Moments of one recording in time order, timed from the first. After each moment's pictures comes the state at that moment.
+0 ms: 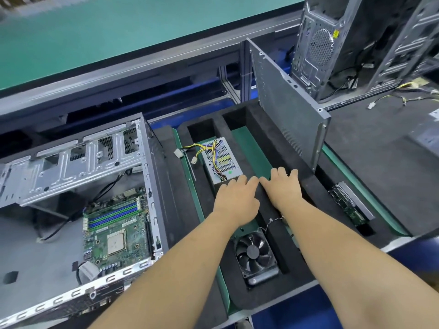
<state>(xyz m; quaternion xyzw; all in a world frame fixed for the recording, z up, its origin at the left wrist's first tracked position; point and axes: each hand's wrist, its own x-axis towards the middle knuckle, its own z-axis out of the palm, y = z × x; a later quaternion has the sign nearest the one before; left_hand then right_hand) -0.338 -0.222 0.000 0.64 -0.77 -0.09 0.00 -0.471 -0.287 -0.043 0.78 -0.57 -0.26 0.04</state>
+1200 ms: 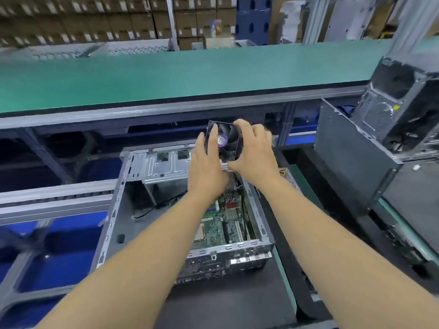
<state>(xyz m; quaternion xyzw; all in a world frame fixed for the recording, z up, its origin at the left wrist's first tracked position) -0.103 -0.152 0.120 0.75 -0.57 -0.03 0.34 -0.223 -0.209 0.147 0.82 -0.45 0.33 -0.12</state>
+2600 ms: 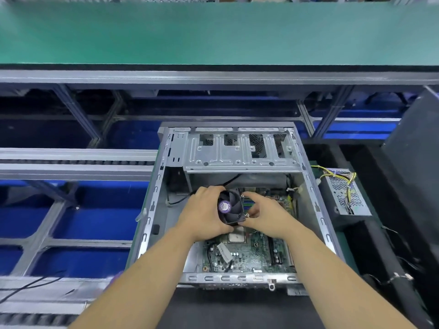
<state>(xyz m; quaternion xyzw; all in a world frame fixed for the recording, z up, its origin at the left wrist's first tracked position) 0.018 -0.080 0.013 0.77 -0.58 -0.20 0.18 -0.165 -0.191 -0.007 0.81 -0.40 0.00 -0.44</state>
